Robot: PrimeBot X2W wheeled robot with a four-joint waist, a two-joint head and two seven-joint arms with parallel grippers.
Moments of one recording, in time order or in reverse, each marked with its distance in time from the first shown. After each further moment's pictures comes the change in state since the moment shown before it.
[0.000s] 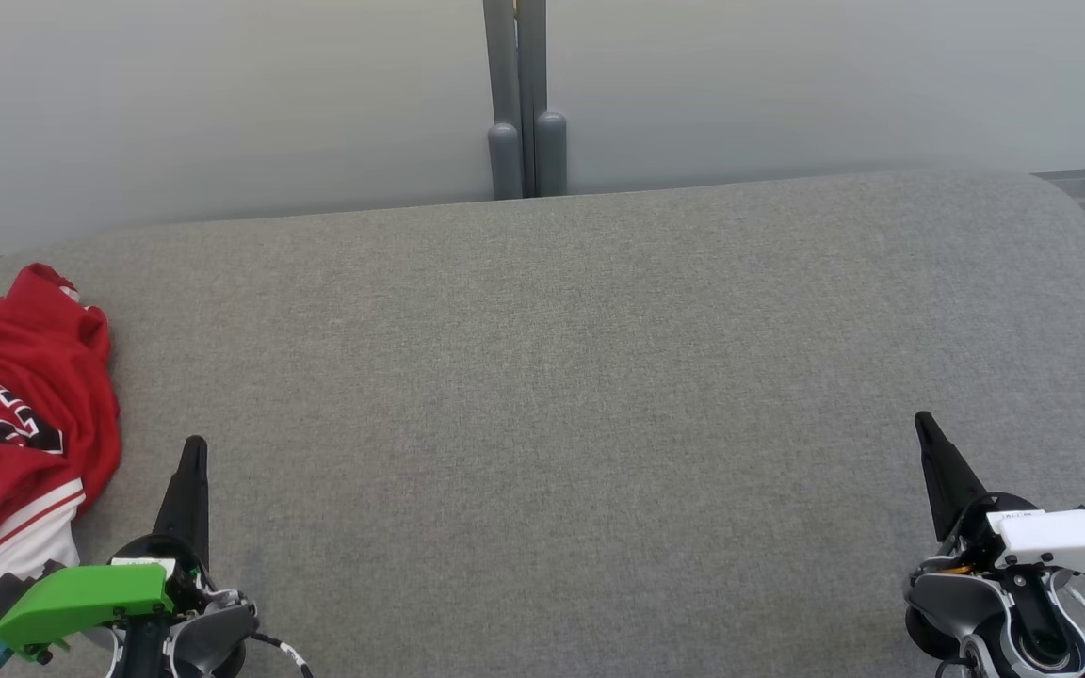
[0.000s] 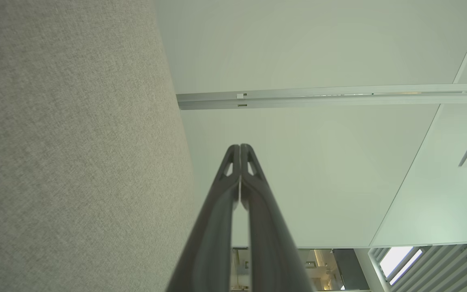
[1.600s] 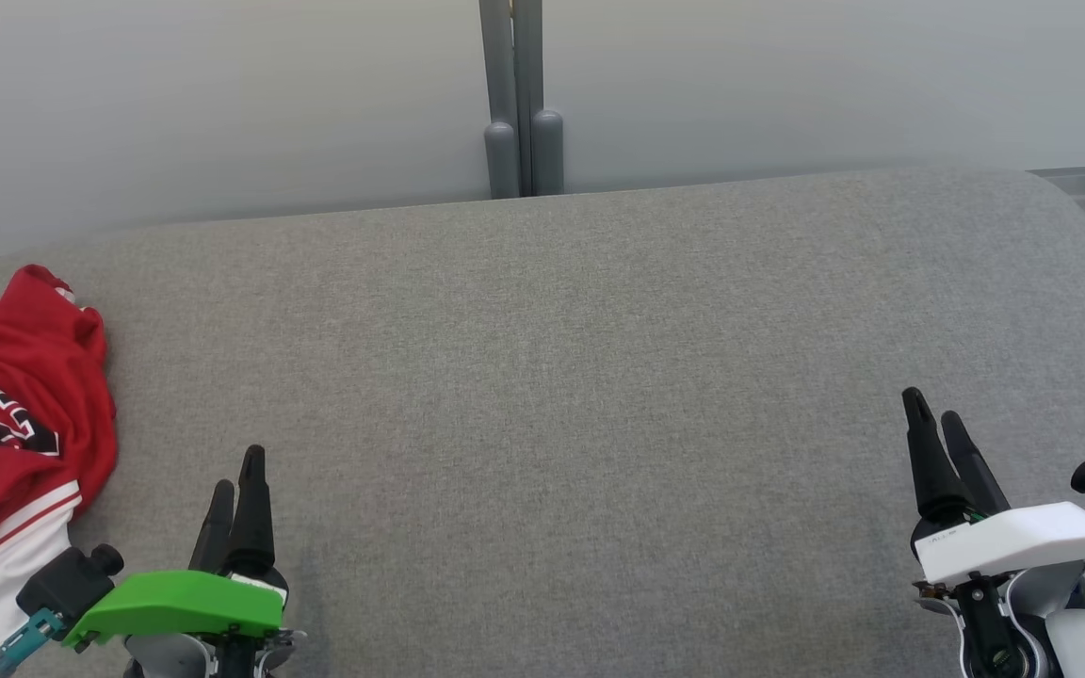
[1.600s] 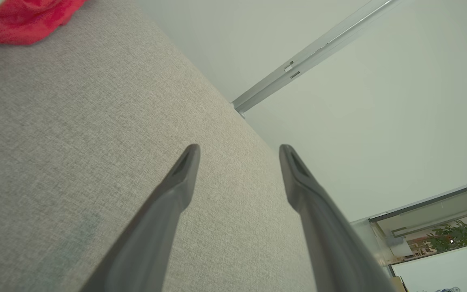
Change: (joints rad) left arm 0.028 0.010 -0.116 0.035 0.575 0.017 -0.160; right arm 0.044 -0.039 0.073 -0.100 -0.738 0.000 -0.160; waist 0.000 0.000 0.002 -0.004
